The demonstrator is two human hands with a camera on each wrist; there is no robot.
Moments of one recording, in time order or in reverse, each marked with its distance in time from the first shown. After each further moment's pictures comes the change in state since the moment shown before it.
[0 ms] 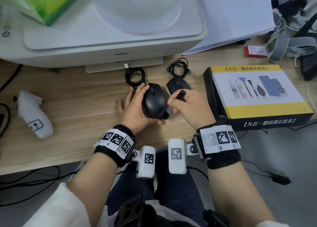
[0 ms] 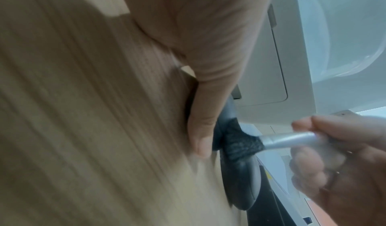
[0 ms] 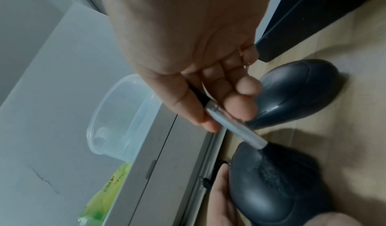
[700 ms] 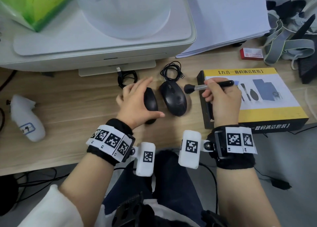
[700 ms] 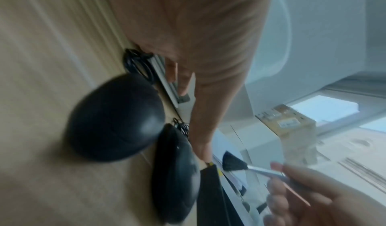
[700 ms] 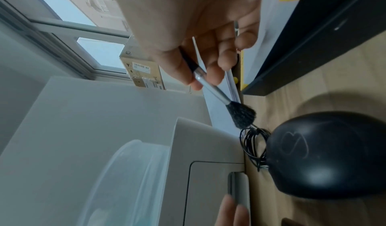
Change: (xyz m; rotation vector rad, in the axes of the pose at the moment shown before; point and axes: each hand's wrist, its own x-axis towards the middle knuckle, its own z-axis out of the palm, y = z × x) left_hand 0.008 0.046 -0.012 0.097 0.011 0.068; right_hand 0.007 0.022 -0.058 0.430 0.517 0.120
